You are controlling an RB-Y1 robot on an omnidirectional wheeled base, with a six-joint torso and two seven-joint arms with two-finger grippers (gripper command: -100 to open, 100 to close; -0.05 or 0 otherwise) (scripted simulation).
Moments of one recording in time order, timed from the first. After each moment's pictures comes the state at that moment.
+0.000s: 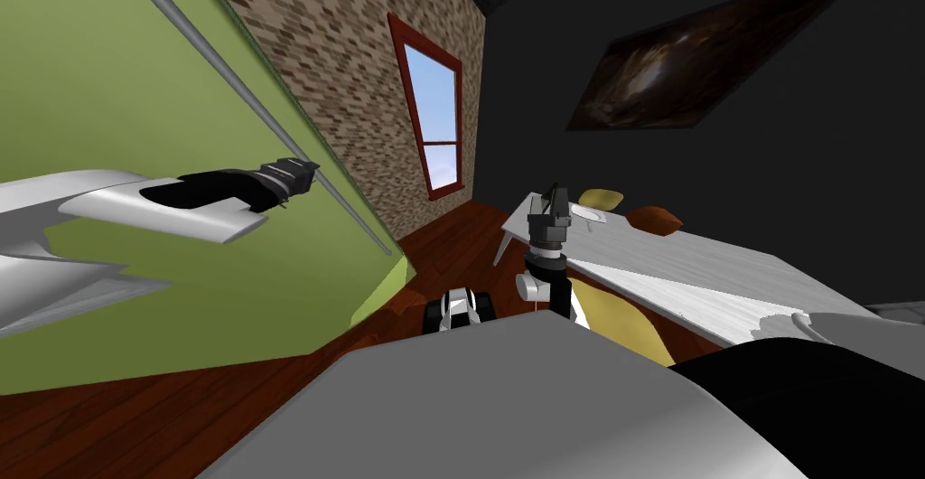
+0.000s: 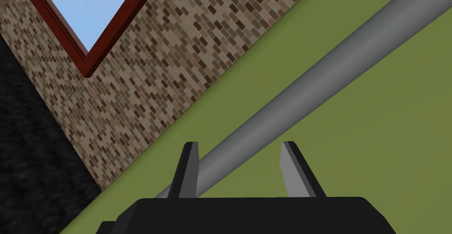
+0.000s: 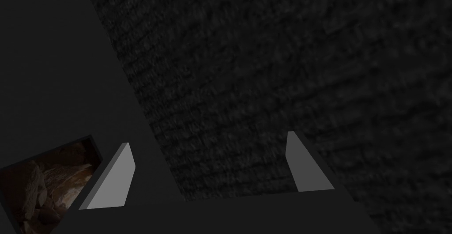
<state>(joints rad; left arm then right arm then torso) -0.20 1.44 0.02 -1.77 0.37 0.48 0.27 0.46 0.03 0.00 -2.34 0.07 -0.63 0.17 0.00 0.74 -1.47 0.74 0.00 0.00</state>
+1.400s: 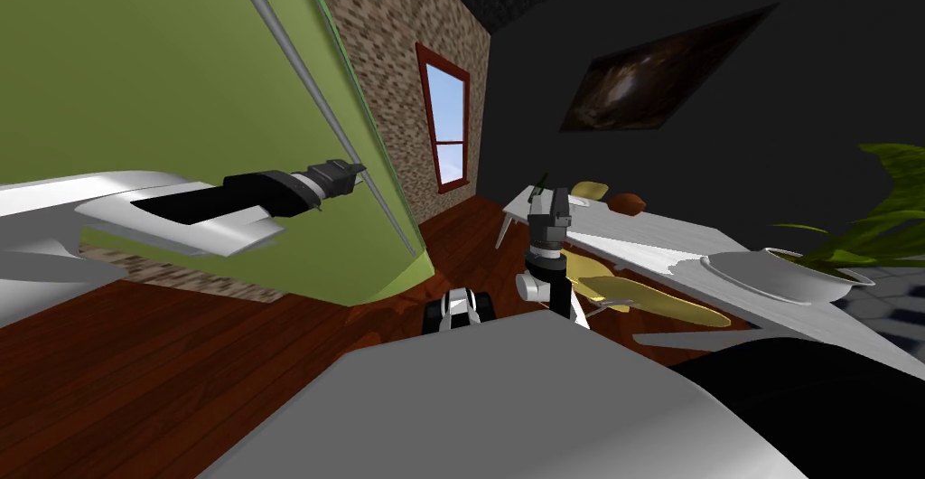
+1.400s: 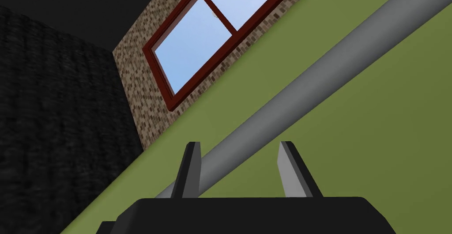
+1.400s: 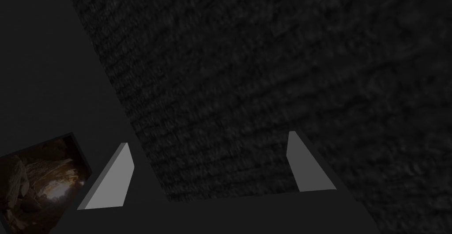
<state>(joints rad) -0.16 1.51 -0.01 -2.09 0.45 0.39 0.34 0.46 0.03 0.00 -2.34 0.07 -0.63 0.17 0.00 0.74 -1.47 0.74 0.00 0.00</state>
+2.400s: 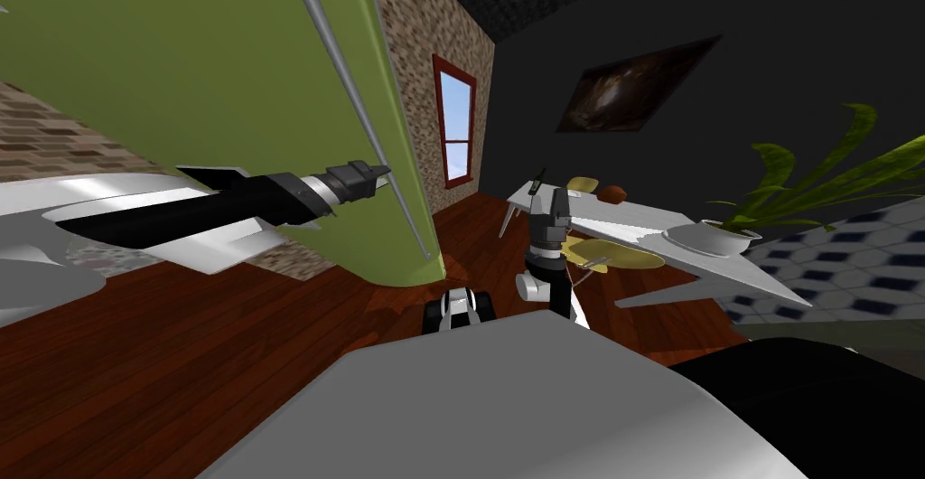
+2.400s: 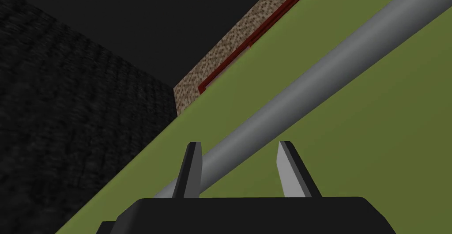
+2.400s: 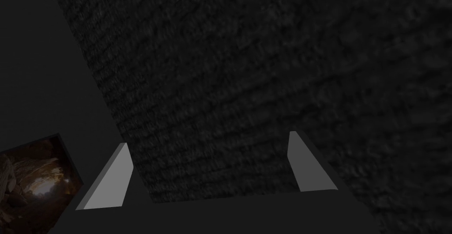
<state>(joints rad) -0.15 1.57 0.00 -2.29 0.49 0.27 0.37 0.46 0.03 0.00 -2.34 0.07 -0.63 0.17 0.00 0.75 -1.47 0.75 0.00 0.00</state>
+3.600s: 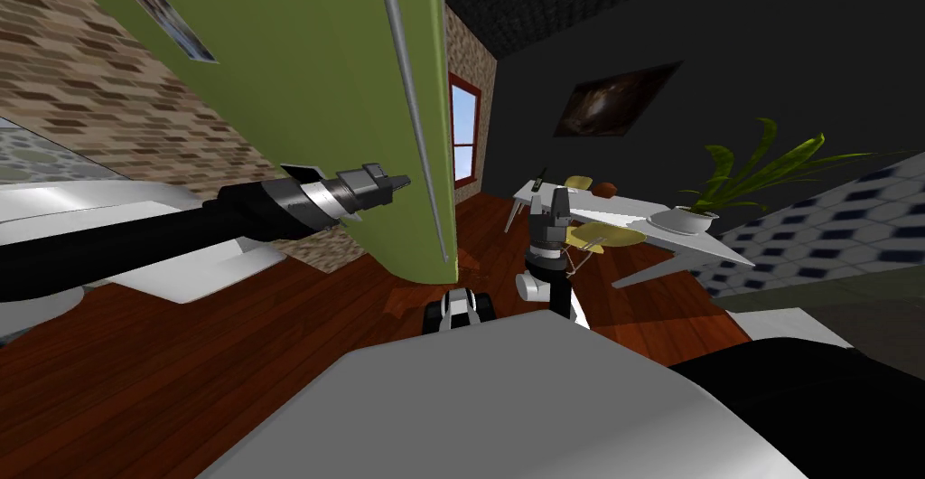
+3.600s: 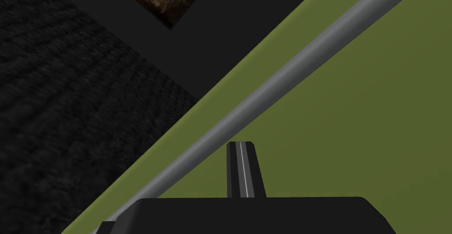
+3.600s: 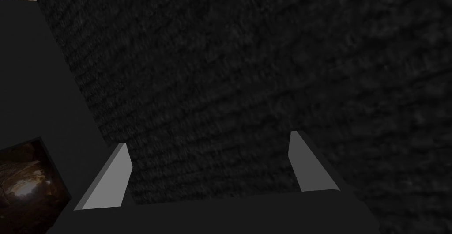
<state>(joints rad) -0.16 1.59 0.00 -2.48 0.51 0.20 0.40 0.46 0.03 0.00 -2.34 0.07 -0.63 0.17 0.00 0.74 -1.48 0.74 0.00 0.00</state>
